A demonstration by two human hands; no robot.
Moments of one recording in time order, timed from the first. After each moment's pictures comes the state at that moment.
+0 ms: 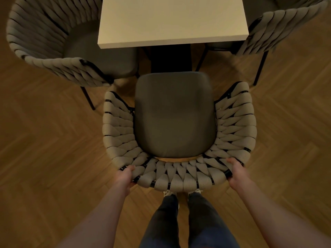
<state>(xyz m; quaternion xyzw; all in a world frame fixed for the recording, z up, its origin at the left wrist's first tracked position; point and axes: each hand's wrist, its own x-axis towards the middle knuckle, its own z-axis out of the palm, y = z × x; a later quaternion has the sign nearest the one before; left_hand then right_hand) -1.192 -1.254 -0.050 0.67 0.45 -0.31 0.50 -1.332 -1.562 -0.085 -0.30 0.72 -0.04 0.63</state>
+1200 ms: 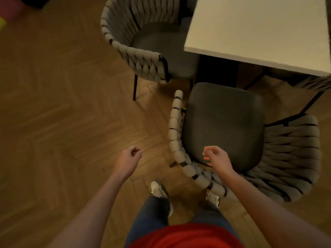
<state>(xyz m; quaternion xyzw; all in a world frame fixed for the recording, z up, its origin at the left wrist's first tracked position) -1.137 -1.056 0.010 0.89 0.14 -0.26 0.35 -1.195 -1.354 -0.022 -0.70 0.37 0.19 0.58</state>
